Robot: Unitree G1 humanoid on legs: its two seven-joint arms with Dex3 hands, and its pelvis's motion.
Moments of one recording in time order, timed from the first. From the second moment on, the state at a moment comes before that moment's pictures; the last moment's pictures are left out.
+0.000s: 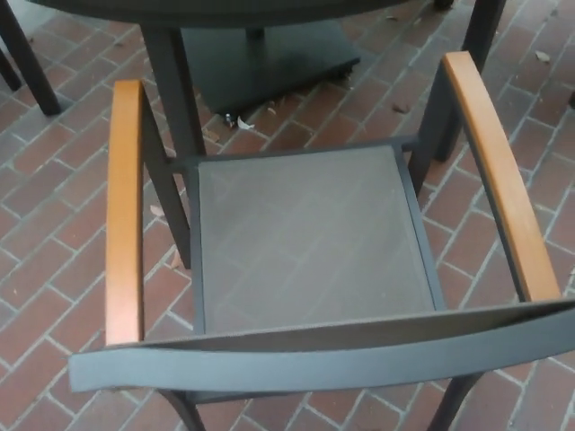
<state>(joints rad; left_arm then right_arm) 0.44 0.49 0.52 0.42 -0.35 0.01 -0.47 -0.05 -0.53 -0.39 1.09 0.18 -0.33 0.23</state>
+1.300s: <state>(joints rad) 0.41 0.65 0.37 0.04 -0.28 0.02 -0.54 -0.16 -0.72 -0.10 1.03 0.03 -0.43 0.45</state>
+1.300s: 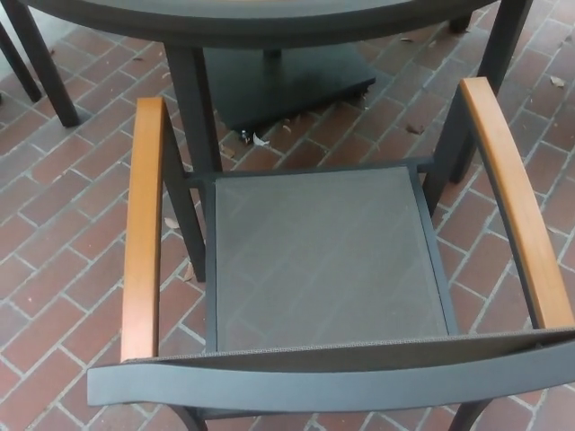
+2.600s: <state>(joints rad) 0.10 0.59 -0.03 0.15 -0.01 -0.09 -0.50 -0.38 -0.63 0.12 1.19 -0.16 -0.51 0.35</state>
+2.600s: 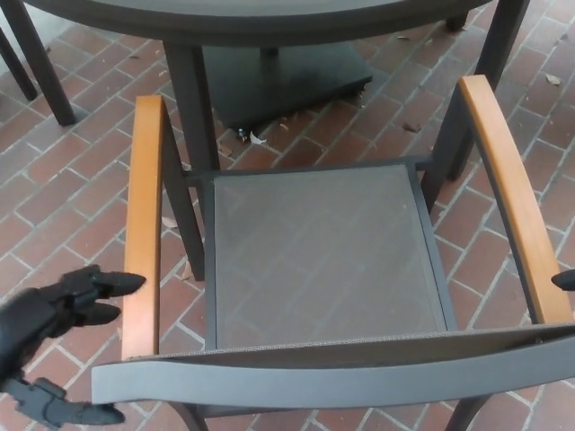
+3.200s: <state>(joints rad) -0.02 0.55 -0.15 0.24 0.14 -0.16 -0.40 -0.35 -0.64 0.07 1.18 -0.15 -0.50 0.30</state>
